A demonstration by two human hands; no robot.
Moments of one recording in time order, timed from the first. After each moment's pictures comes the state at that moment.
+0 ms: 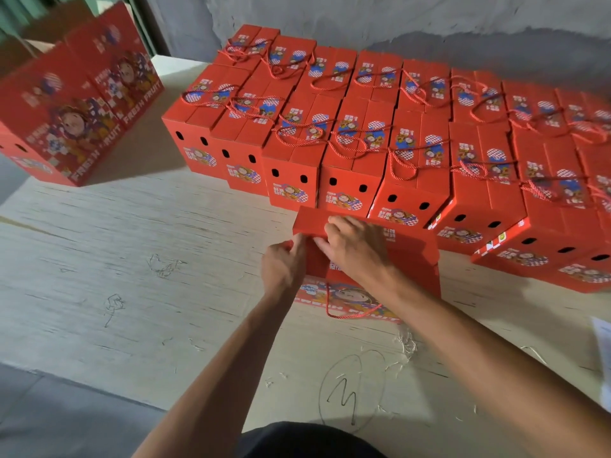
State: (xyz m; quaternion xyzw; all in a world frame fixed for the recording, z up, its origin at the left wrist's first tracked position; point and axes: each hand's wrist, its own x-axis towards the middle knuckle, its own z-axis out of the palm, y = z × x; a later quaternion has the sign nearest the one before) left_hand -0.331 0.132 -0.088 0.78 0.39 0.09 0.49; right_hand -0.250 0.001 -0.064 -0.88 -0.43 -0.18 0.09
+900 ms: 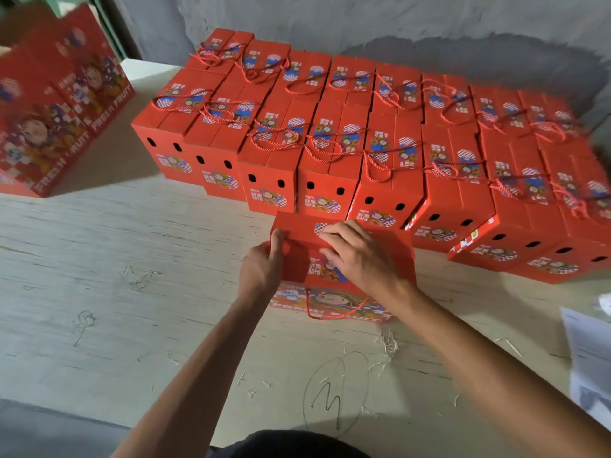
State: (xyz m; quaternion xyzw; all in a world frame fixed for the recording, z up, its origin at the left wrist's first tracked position) left_hand -0.330 0.139 -0.091 0.81 0.31 0.06 0.49; right_hand -0.238 -0.052 -0.074 -0.84 -0.49 -0.17 0.17
